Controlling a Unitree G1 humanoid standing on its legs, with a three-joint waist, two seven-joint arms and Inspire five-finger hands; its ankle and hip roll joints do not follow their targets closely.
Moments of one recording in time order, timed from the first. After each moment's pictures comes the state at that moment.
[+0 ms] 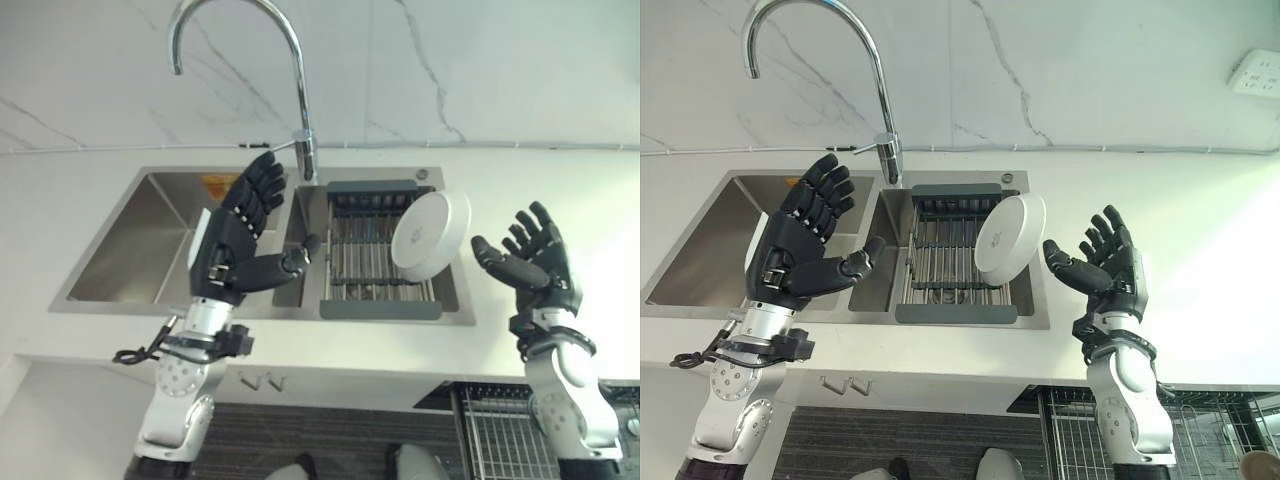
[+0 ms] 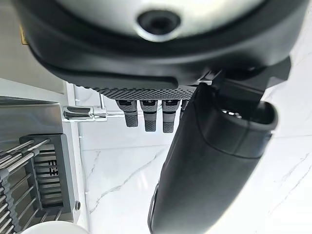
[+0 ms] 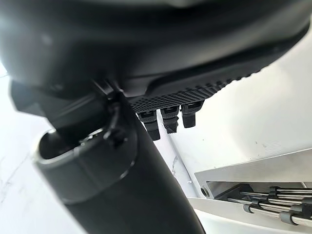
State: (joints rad) left arm -0.01 0.42 -0.04 -0.28 -0.42 -0.23 -0.01; right arm 0.00 -0.39 -0.13 -0.22 0.63 0.05 -0.27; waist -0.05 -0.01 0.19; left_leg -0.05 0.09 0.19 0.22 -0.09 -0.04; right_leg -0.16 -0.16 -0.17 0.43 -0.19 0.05
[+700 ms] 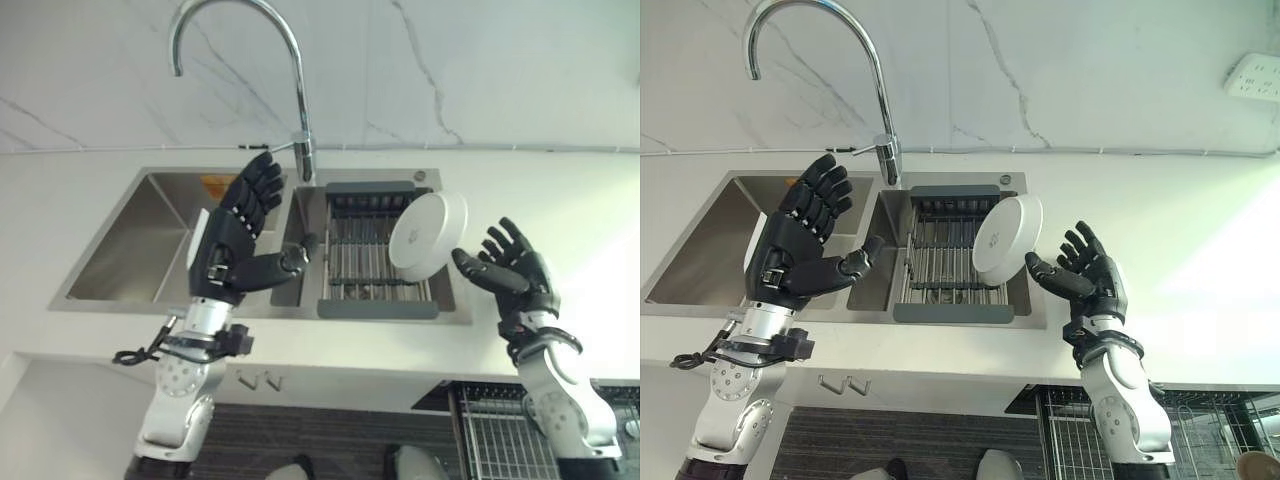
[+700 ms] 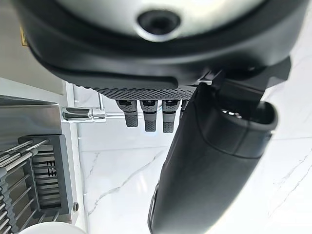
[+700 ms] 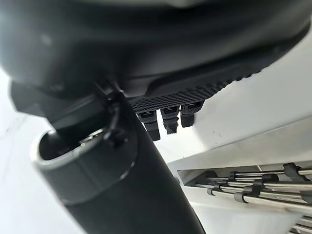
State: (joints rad) left arm -0.01 0.42 -0.04 -0.28 -0.42 -0.23 -0.01; right arm 0.00 -0.41 -0.11 -0.22 0.71 0.17 -0.22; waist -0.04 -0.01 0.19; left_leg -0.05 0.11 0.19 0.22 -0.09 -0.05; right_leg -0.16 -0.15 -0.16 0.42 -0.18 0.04
